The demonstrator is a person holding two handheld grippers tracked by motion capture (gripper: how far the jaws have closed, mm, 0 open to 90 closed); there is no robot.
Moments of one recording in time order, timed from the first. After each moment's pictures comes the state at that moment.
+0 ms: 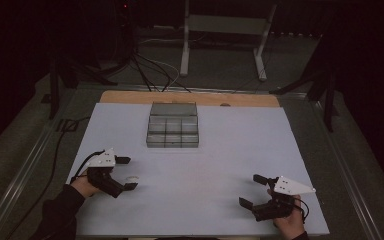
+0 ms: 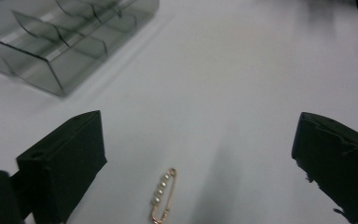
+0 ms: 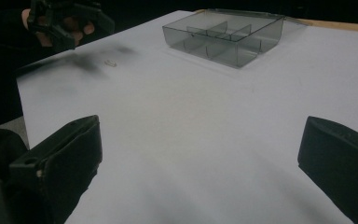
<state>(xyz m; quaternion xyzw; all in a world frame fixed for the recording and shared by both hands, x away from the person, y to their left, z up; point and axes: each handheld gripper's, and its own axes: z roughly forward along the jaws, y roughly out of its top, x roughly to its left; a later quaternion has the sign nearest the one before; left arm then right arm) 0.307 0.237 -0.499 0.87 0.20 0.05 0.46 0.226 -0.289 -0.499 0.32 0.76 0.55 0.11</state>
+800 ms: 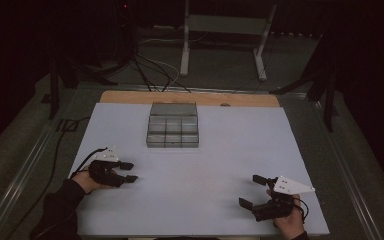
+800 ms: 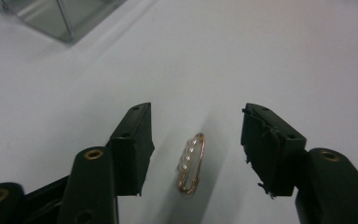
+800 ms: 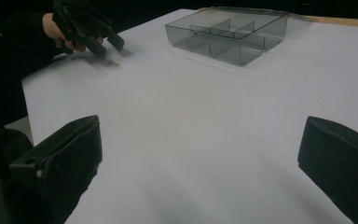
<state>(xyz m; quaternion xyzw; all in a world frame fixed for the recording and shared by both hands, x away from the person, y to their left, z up) 0.327 0.242 -0.515 0.89 0.23 0.02 0.40 0.226 -0.288 -0.500 0.32 0.76 0.55 0.11</state>
